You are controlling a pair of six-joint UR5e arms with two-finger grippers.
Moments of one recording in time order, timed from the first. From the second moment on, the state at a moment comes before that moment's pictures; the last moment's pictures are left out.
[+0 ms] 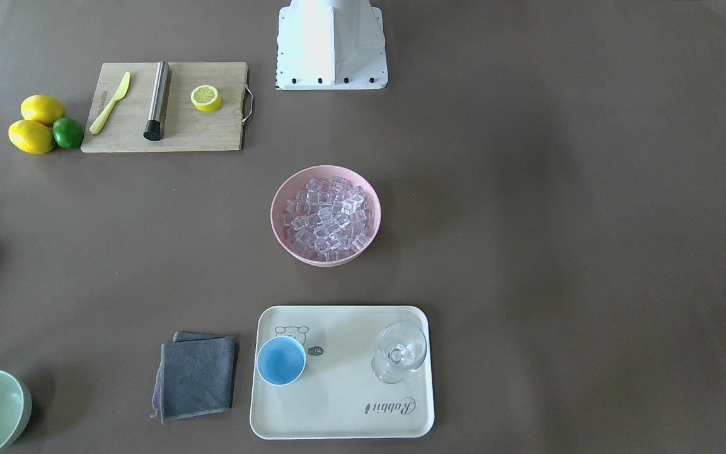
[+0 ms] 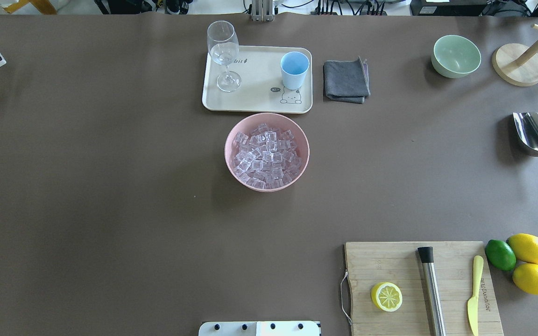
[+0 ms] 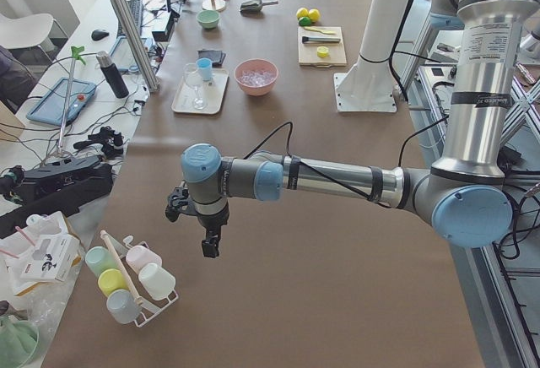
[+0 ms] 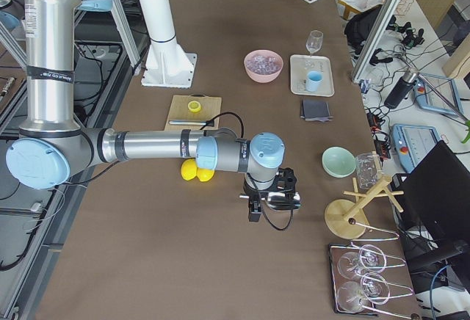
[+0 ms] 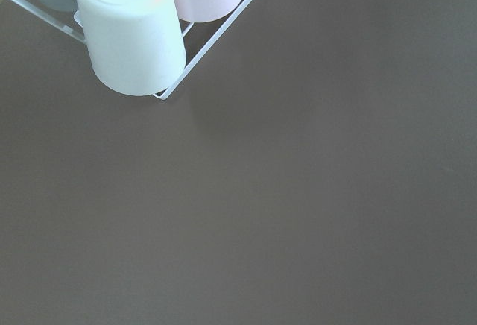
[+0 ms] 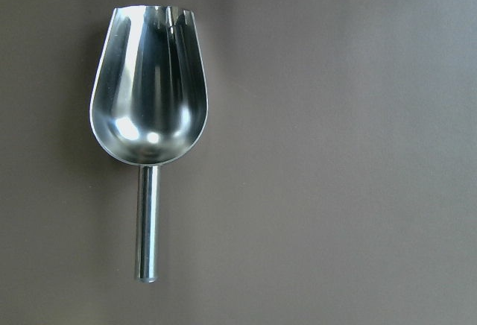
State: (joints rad) left arm -1.53 -1.64 -1.60 -1.54 -2.26 0.01; right arm 1.54 -1.64 1.71 -1.68 2.32 -0.04
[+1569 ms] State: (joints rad) left arm -1.47 -1.65 -1.61 -1.63 -2.26 0.01; right arm 1.46 -1.66 1.74 -1.57 2.32 0.20
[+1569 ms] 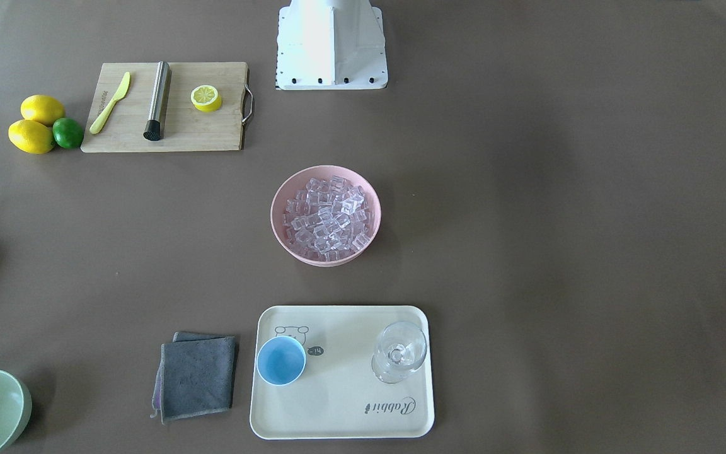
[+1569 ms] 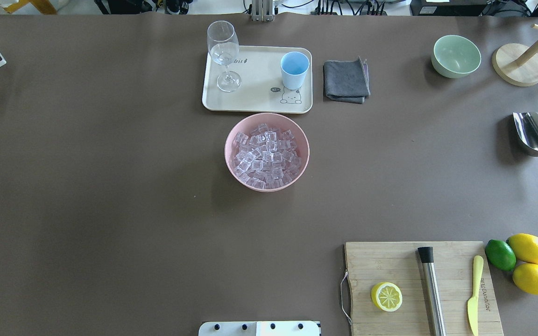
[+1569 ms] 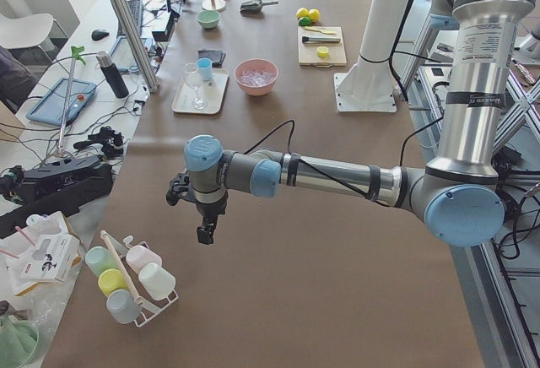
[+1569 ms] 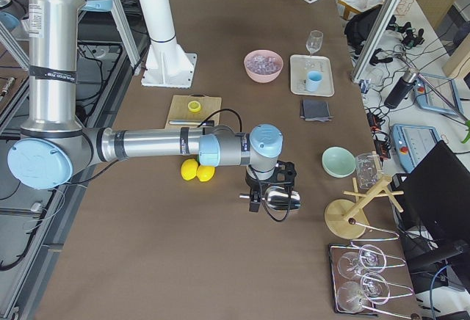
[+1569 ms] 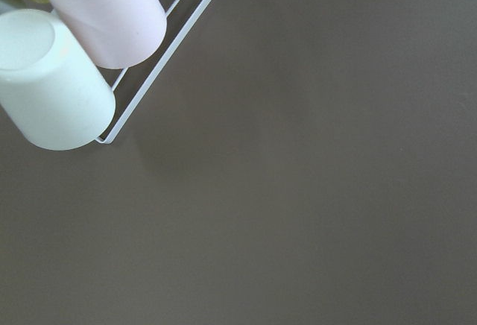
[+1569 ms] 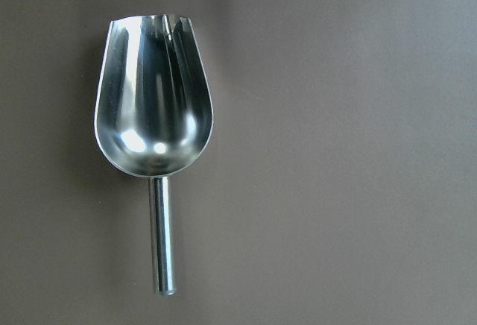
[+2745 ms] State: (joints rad) left arm -1.00 -1.85 -1.73 -1.69 -2.11 0.51; right arm 1.21 -1.81 1.60 -0.82 2.16 0.71
